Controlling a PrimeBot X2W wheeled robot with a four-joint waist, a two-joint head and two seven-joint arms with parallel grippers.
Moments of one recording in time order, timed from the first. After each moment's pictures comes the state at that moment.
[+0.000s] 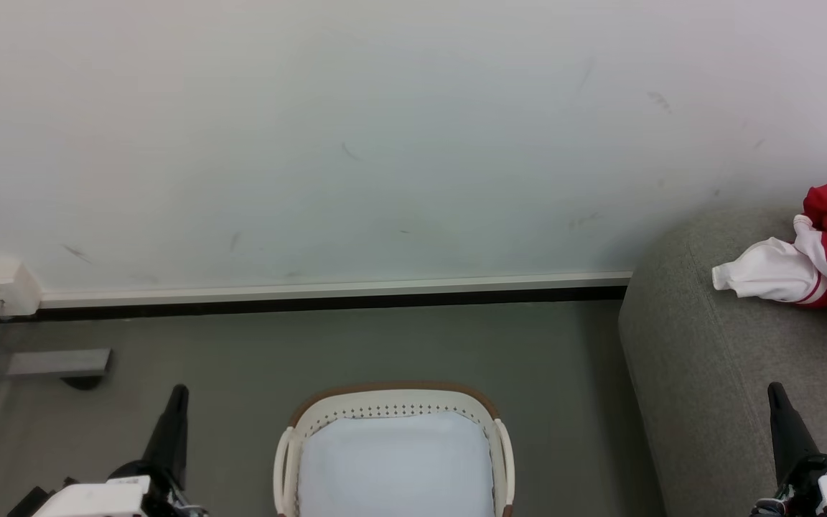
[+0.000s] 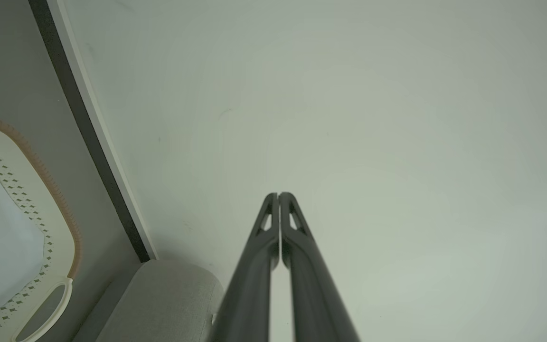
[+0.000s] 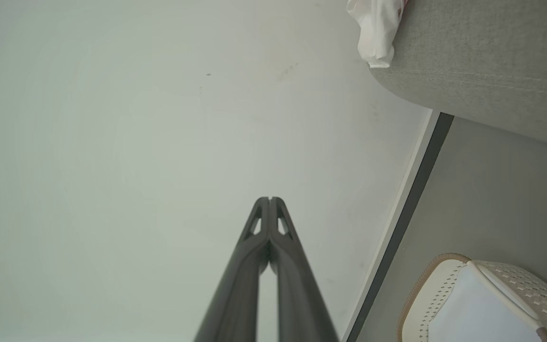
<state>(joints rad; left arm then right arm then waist) -0.10 0.05 0.11 0.25 -1.60 -0.13 0.11 -0.10 -0.05 -0.11 0.25 1.61 0.13 0.11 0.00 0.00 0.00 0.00</state>
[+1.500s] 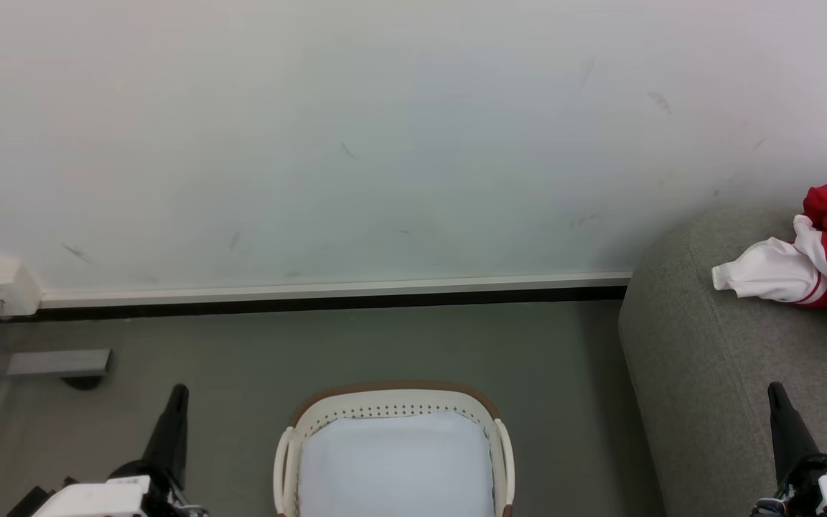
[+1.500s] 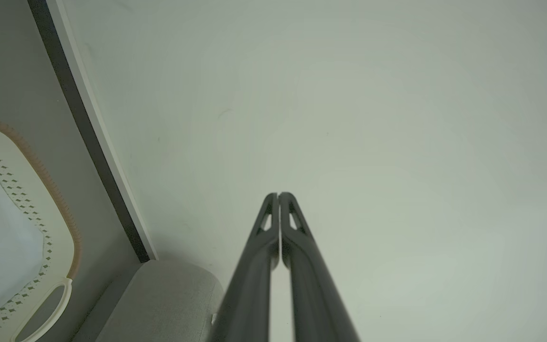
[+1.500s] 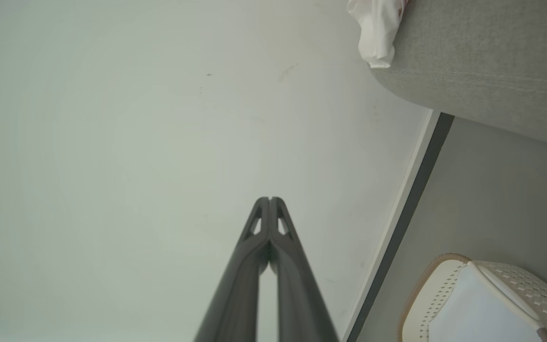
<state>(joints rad) -0.11 0.05 0.11 0.25 -1.61 -0.13 0.11 -0.10 -0.05 -0.11 0.25 1.61 0.13 0.11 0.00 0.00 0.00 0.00</state>
